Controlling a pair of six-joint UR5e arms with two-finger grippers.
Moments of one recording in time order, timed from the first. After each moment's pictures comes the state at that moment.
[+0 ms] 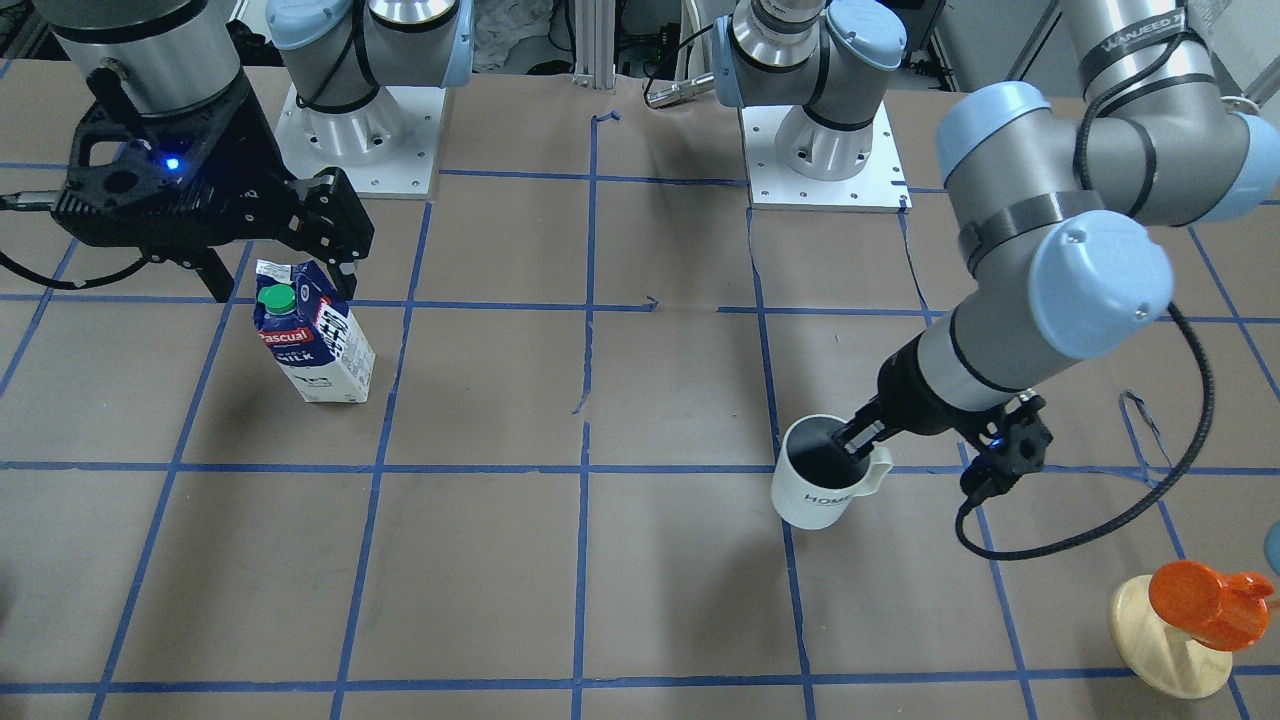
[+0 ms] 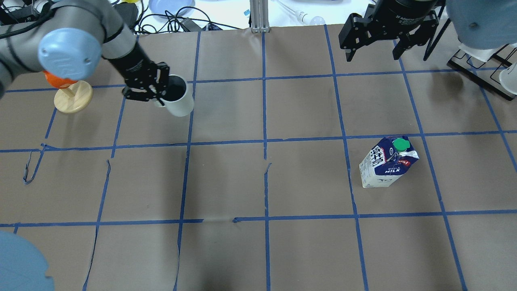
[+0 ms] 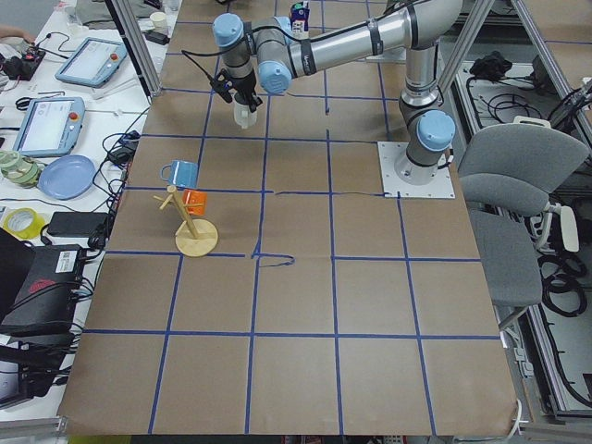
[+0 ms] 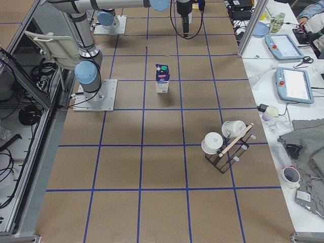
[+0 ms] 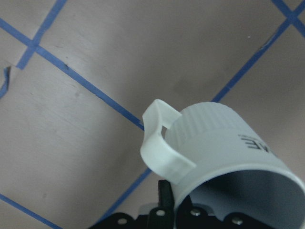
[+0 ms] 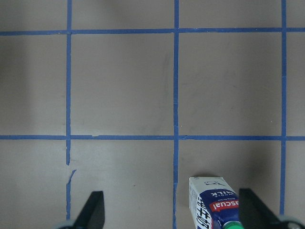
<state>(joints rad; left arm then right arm) -1.52 -1.91 -1.51 -1.39 1.41 -0.66 1.59 -1.51 1.46 -1.67 -1.54 0.01</state>
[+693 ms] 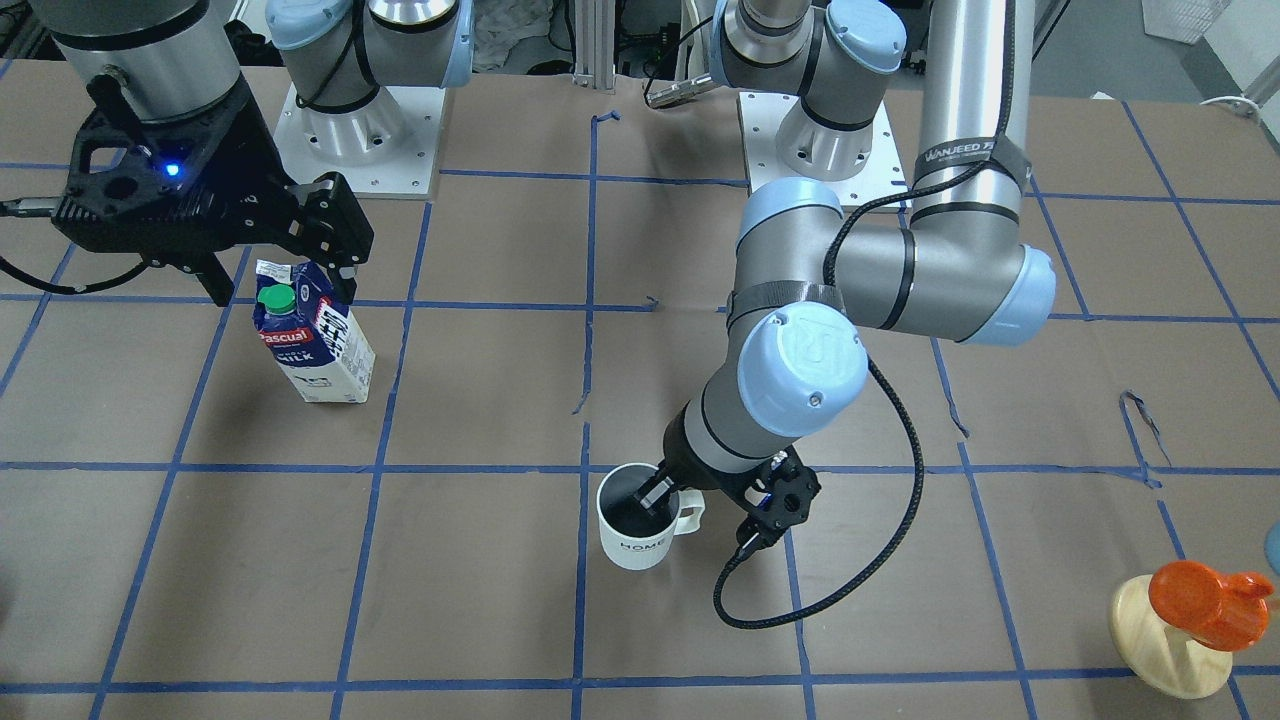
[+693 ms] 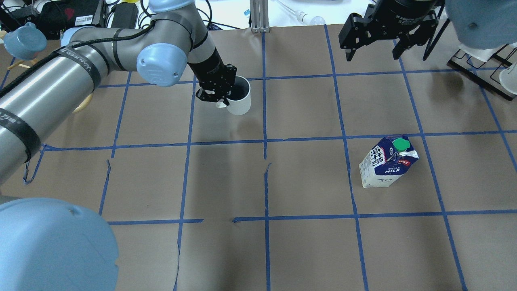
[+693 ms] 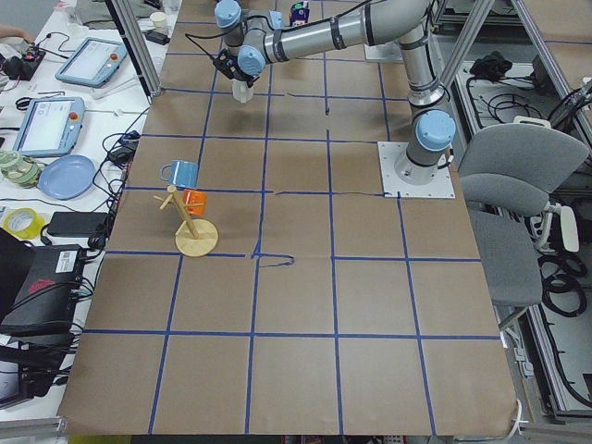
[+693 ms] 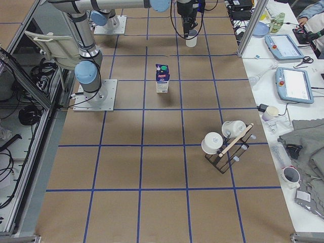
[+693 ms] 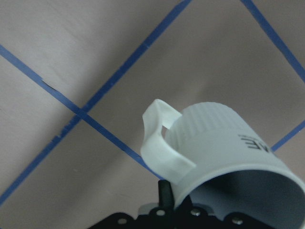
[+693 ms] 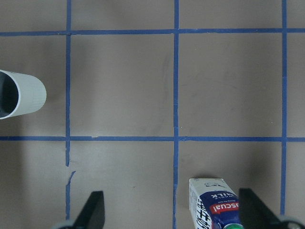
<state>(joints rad) -1.75 -2.10 -1.44 -1.24 1.35 -0.98 1.59 -1.51 1.47 -1.68 -1.54 0.01</state>
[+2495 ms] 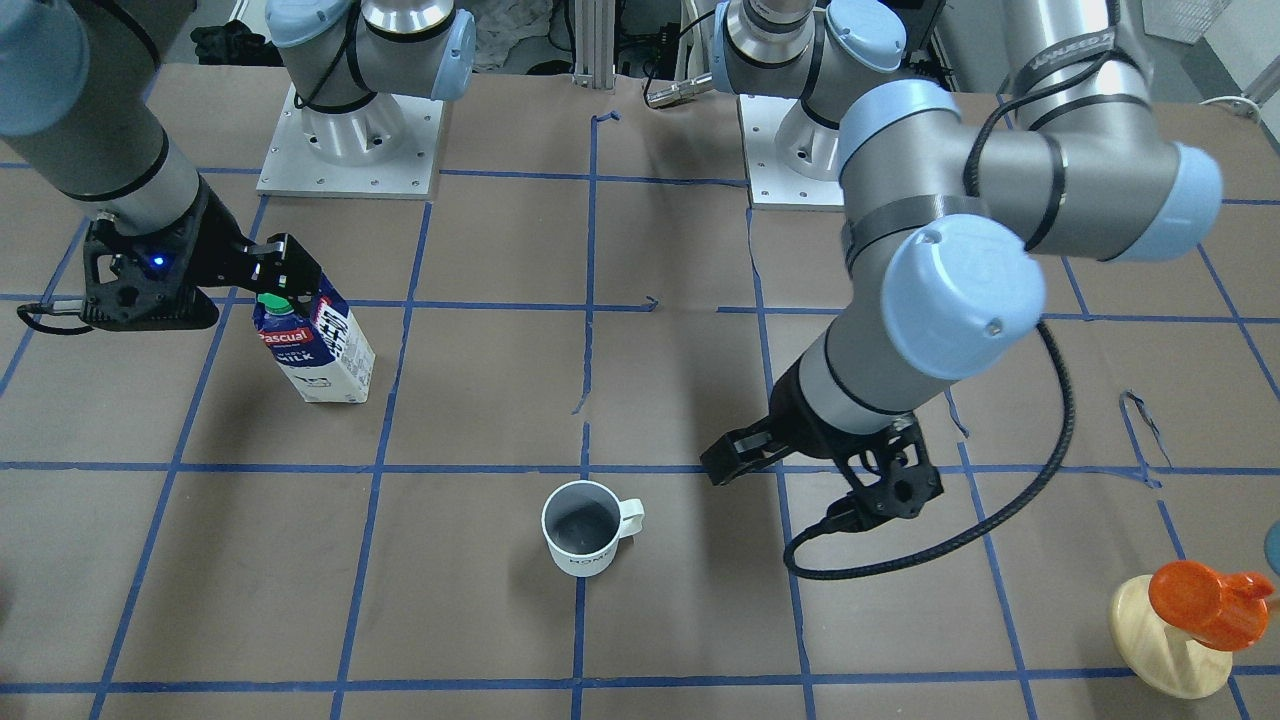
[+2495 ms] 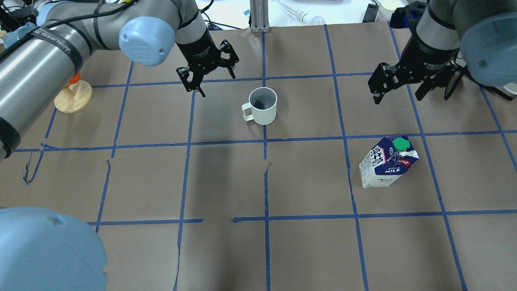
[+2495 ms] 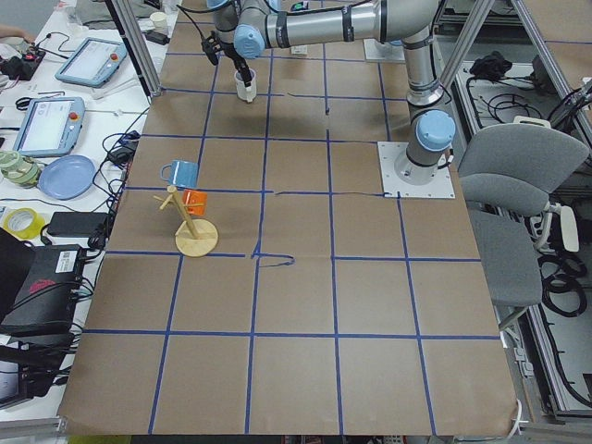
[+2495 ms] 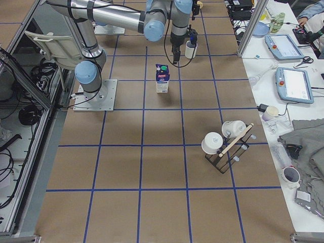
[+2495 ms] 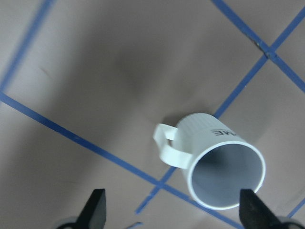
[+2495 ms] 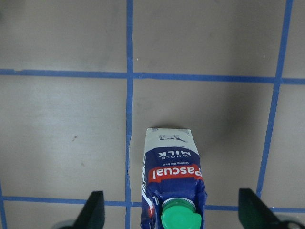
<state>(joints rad) -1.60 -1.97 -1.32 -1.51 1.45 -0.41 1.42 -1.54 1.79 -1.71 -1.56 -0.18</state>
